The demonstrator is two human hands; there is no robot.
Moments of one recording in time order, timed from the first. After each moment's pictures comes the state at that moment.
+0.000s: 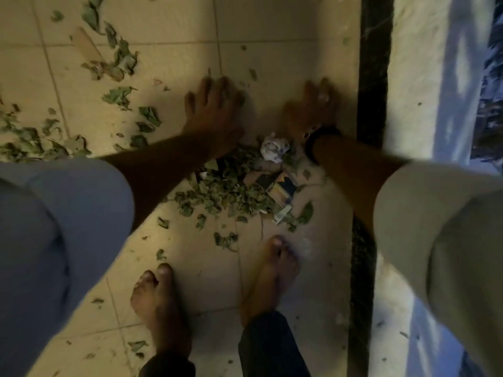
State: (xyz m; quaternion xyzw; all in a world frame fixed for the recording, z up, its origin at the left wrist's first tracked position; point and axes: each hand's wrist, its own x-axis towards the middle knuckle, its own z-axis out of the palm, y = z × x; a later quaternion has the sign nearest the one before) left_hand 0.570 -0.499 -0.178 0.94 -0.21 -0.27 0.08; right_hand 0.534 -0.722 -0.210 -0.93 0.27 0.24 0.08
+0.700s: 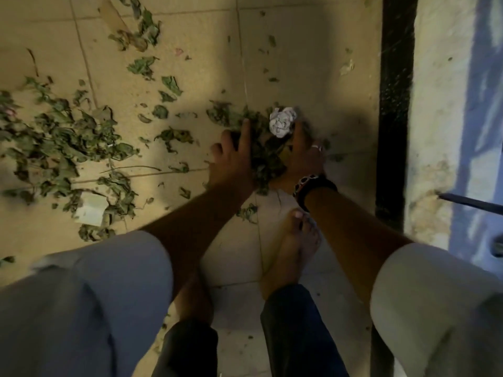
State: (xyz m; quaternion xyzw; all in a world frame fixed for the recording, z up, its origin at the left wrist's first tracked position) left_hand 0.424 -0.483 -0.144 0.92 -0.05 -0.36 0.12; right_hand 0.407 -0.632 -0.138 -0.88 0.24 0.35 0.22
